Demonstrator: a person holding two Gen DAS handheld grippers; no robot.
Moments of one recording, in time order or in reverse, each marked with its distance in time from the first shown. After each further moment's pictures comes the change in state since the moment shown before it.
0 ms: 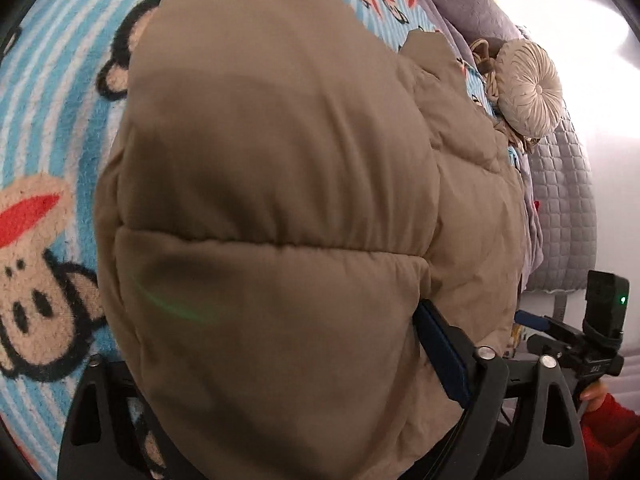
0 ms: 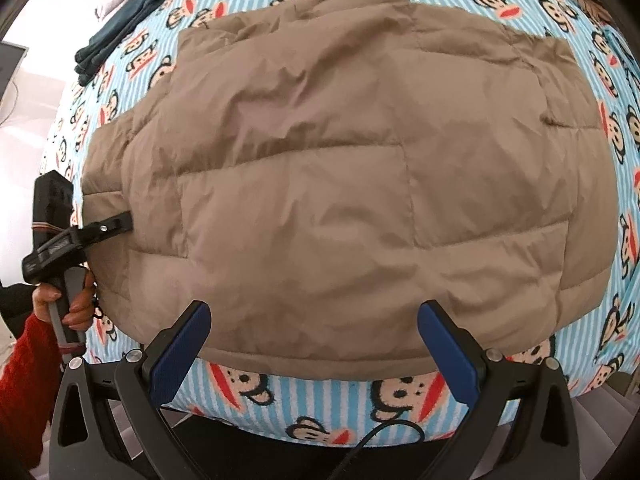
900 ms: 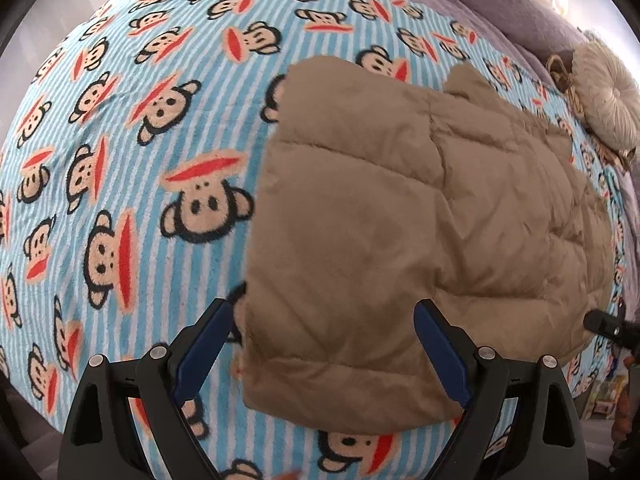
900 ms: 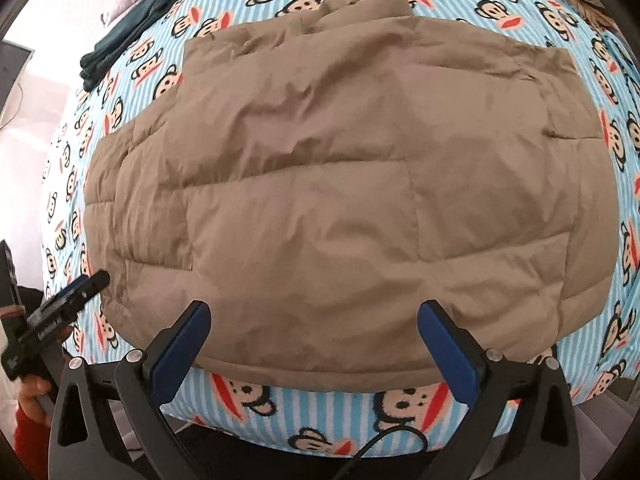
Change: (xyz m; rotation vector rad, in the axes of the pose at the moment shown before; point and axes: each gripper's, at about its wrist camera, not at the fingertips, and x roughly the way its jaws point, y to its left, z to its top) left arm -0.071 -0.051 -0.077 -0.065 -0.224 0.540; right arm -0.001 0.003 0.000 -0.003 -0.031 0.003
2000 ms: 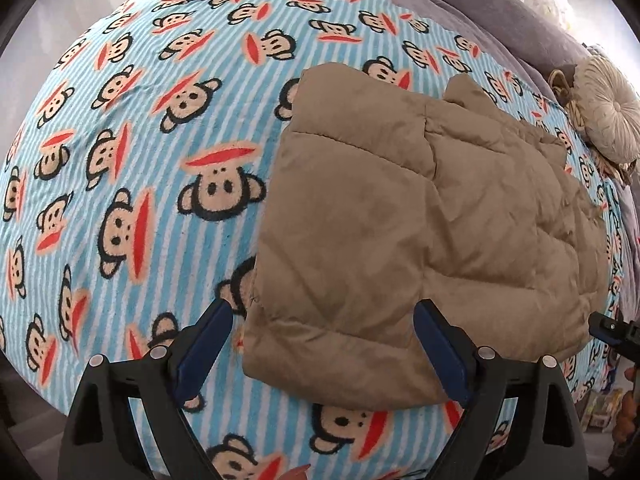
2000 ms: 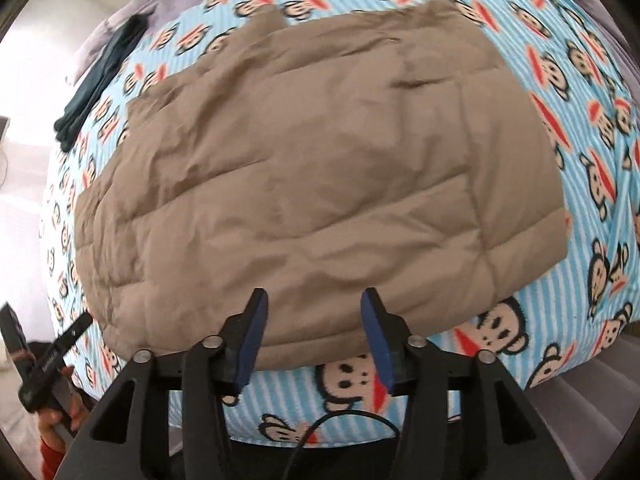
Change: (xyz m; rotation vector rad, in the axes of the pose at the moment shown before) left arm -0.018 -0.007 -0.024 -0.034 -0.029 0.024; right arm -0.025 -0.066 -0.024 0.177 -0.069 0.007
